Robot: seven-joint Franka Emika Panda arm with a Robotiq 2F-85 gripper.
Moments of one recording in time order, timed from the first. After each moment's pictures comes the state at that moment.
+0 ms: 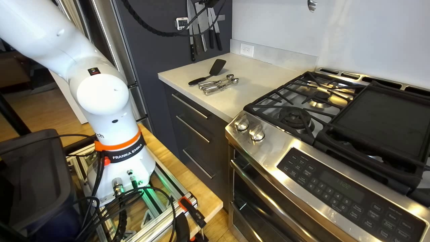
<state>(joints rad) -0.09 -0.44 -0.20 -2.25 1.12 1.55 -0.19</state>
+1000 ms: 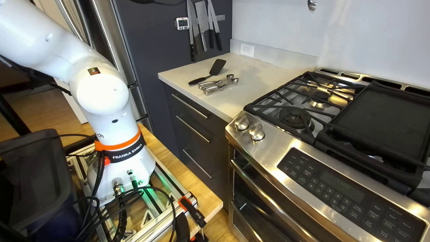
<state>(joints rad) -0.09 -0.61 0.13 -2.31 1.58 2.42 0.02</state>
